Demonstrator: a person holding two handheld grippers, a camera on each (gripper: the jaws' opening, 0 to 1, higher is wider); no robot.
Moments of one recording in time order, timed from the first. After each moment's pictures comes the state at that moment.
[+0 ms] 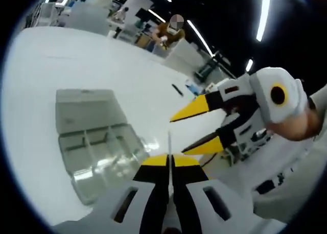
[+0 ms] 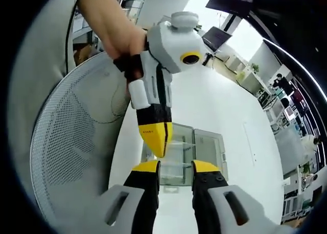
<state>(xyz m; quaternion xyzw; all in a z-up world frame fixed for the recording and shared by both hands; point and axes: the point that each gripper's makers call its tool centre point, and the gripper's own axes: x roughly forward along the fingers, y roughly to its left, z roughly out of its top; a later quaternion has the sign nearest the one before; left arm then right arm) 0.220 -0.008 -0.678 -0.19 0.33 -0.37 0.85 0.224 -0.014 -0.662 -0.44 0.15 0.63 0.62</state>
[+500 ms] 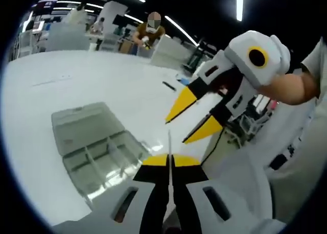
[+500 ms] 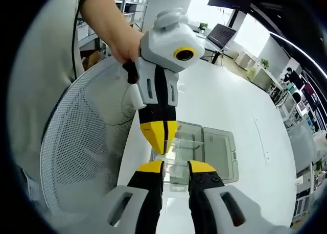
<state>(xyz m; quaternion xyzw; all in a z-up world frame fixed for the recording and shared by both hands) 0.216 -0.011 -0.682 -0.10 0.30 -0.42 0.85 0.221 -0.018 -0.665 -0.42 0.18 0.67 0.58</state>
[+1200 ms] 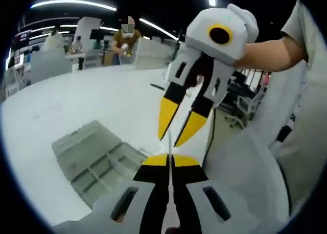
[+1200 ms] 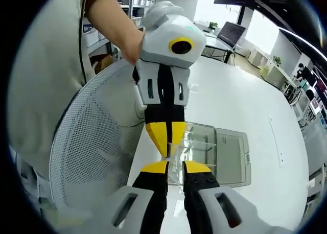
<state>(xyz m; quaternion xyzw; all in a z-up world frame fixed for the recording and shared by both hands) 0.211 -0.018 -0.673 -0.01 0.24 -0.47 0.85 0.210 -0.016 -0.671 -0.40 0.21 0.71 0.54</state>
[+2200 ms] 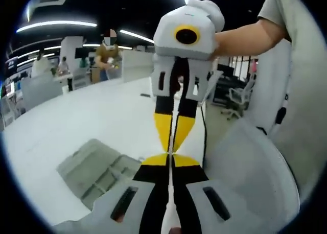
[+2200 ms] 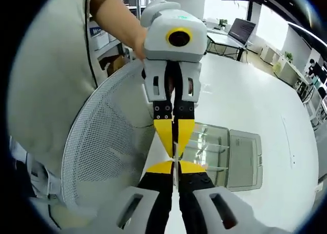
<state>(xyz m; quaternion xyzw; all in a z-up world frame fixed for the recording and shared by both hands) 0.203 -0.022 -0.656 0.05 0.18 -0.51 0.84 0.196 -0.016 -0.669 -0.38 0.25 0.74 0.49</state>
